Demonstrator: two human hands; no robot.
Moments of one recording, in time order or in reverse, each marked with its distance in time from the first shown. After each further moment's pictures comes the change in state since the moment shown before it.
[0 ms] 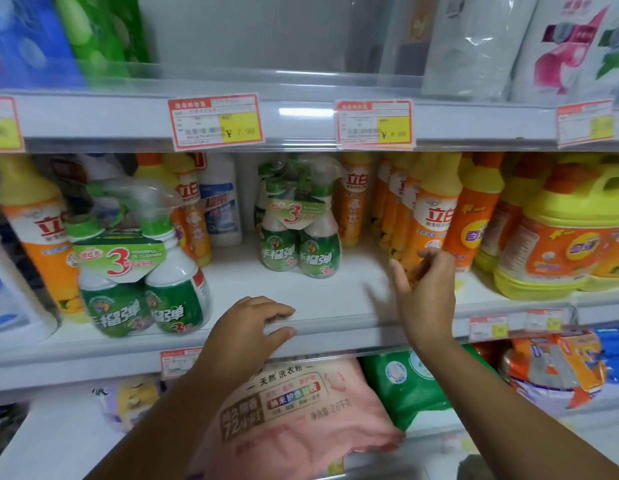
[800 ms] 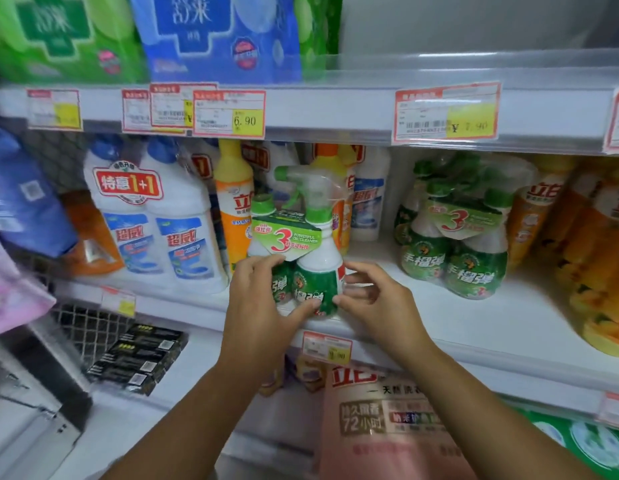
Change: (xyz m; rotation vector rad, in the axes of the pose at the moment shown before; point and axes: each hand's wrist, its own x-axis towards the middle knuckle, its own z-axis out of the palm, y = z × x) left_hand -0.057 -0.072 -0.090 0.135 0.611 -0.284; right_hand -0.094 -0.136 0.132 0.433 -0.885 -0.152
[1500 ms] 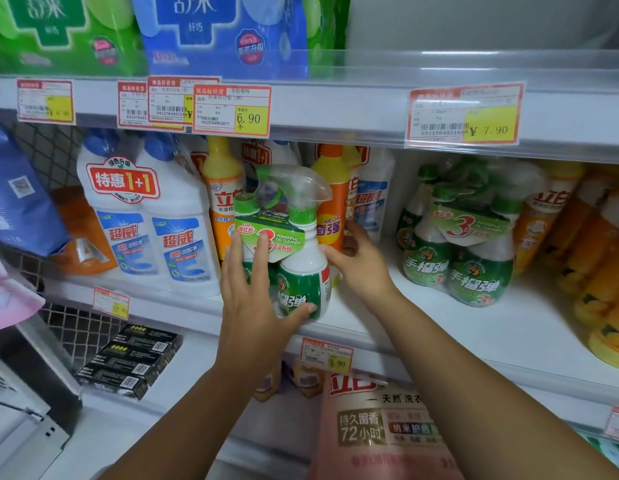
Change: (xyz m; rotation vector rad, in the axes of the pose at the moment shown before) left_hand 0.005 -0.011 0.008 0.085 0.001 -0.011; right_hand 0.073 -0.007 0.026 0.196 -0.015 0.063
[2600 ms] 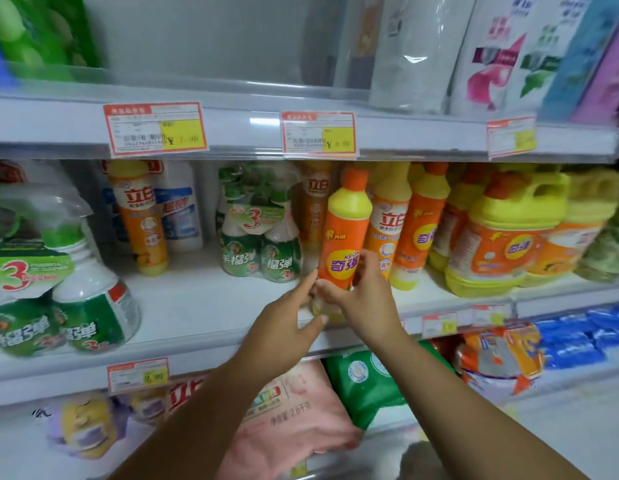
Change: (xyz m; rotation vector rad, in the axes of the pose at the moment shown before) left_hand -0.056 0.184 0.121 -0.525 -0.729 0.293; right_hand -0.156 0.012 -0.211 -0.393 0.559 0.075
